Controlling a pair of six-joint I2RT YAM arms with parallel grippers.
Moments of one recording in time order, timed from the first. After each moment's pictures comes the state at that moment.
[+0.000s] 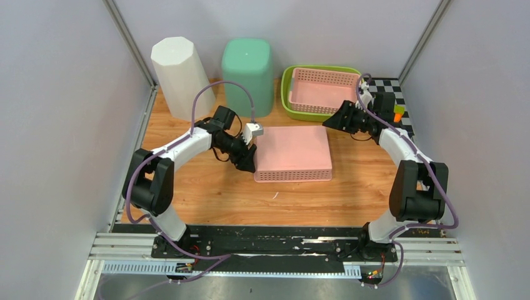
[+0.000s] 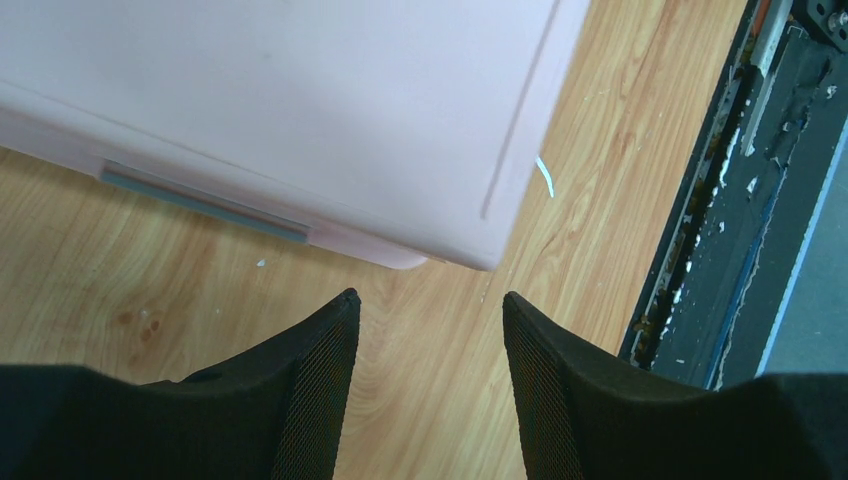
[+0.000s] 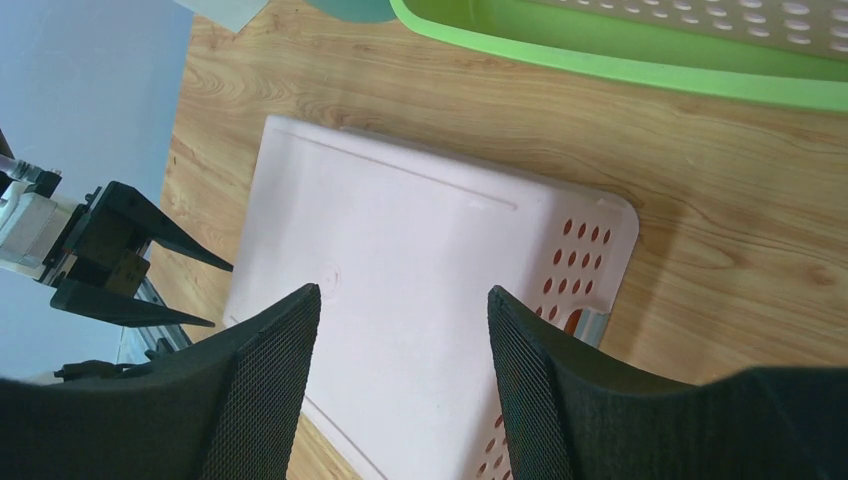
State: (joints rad) left arm -0.40 1.66 1.13 -0.61 0.76 0.46; right arm -0.07 1.57 1.08 -0.15 -0.80 0.30
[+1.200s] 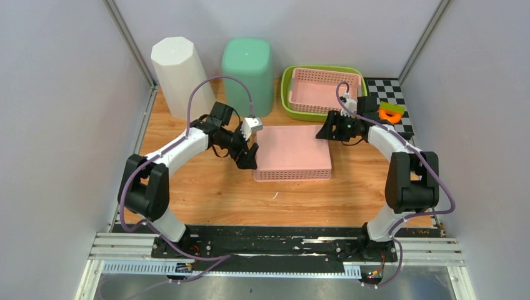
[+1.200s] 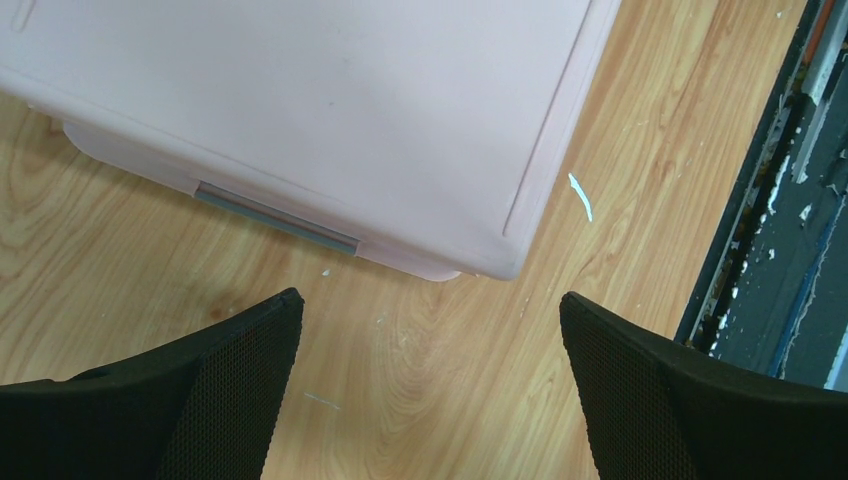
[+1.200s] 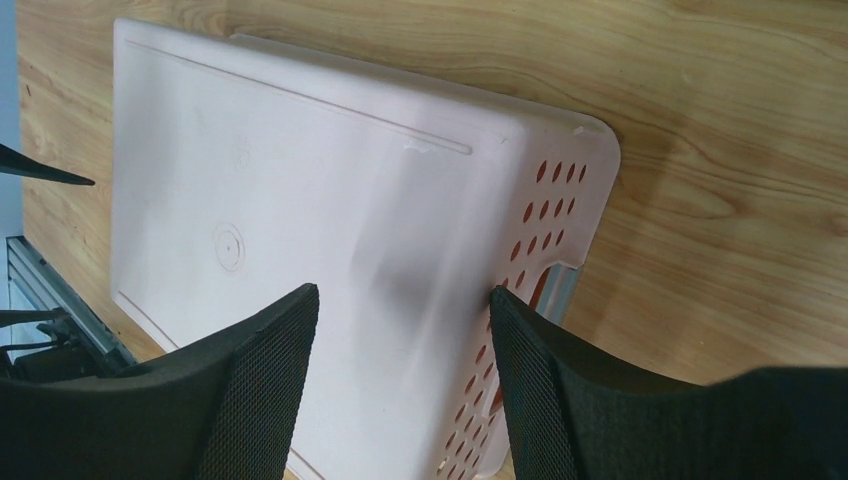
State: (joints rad) left arm -0.40 1.60 1.14 -0.56 0.69 0.46; right arm 0.03 1.65 1.10 -0.29 -0.63 0.15
